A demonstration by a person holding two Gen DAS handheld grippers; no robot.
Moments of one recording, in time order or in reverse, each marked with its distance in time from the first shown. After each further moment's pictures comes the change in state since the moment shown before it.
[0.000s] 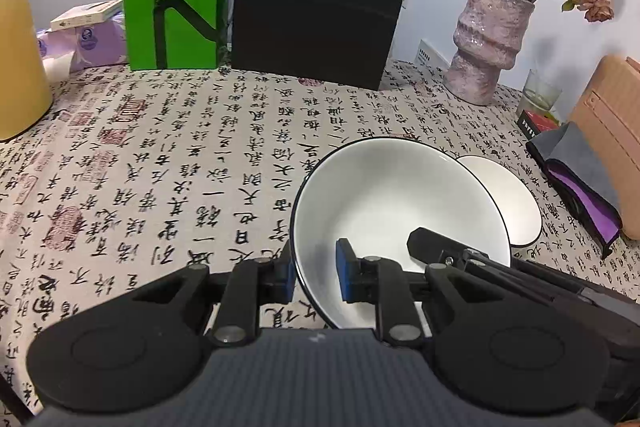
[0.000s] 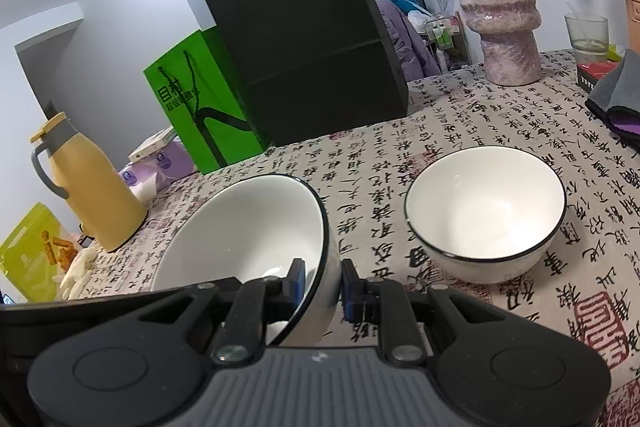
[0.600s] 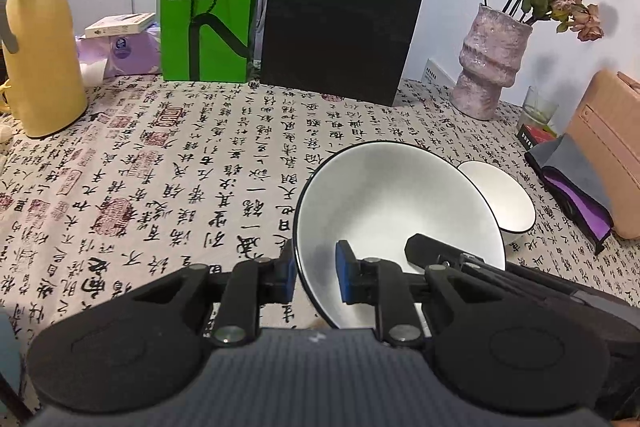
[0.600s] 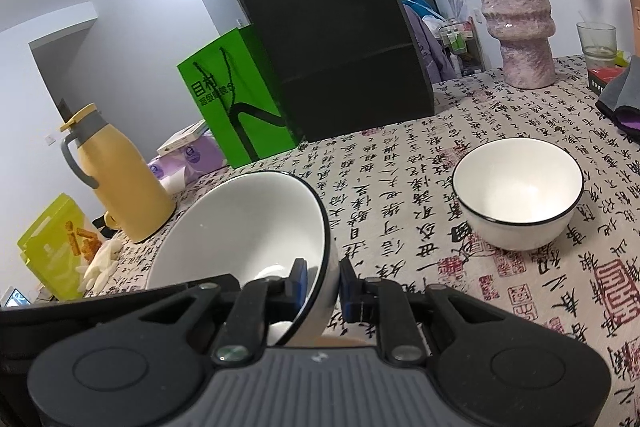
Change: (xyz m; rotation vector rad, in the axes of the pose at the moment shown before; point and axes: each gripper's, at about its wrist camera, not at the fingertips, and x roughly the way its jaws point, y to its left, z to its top) left arm -0.050 0.028 -0.021 -0.011 -0.058 0.017; right arm -0.025 0.042 -0.021 -0.018 -0.009 0.027
